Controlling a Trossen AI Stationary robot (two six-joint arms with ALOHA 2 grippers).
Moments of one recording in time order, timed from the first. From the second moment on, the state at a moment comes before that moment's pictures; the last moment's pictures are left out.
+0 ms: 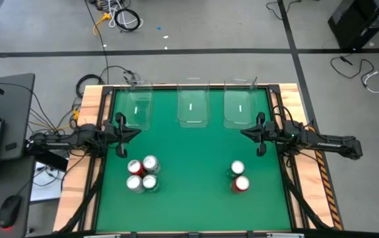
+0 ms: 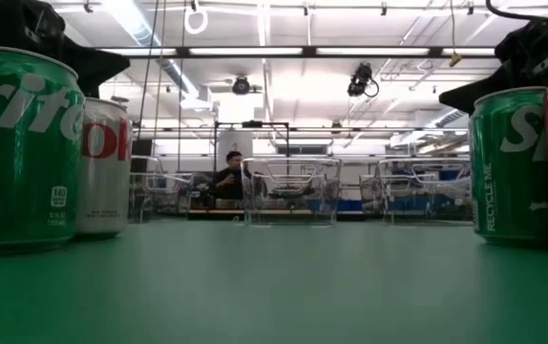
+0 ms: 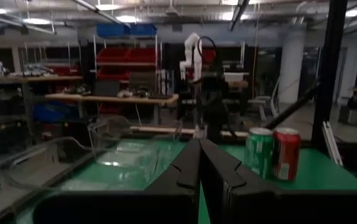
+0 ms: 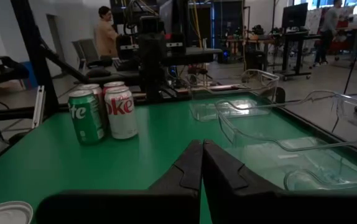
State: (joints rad) left arm -0.01 0.00 0.01 0.20 -0.16 0.00; right arm -0.16 0.05 0.01 0.03 -0.02 0.08
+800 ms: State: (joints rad) left arm -0.02 0.47 0.30 0.01 -0.04 -0.14; right arm -0.16 0.05 0.01 0.03 -0.02 0.08
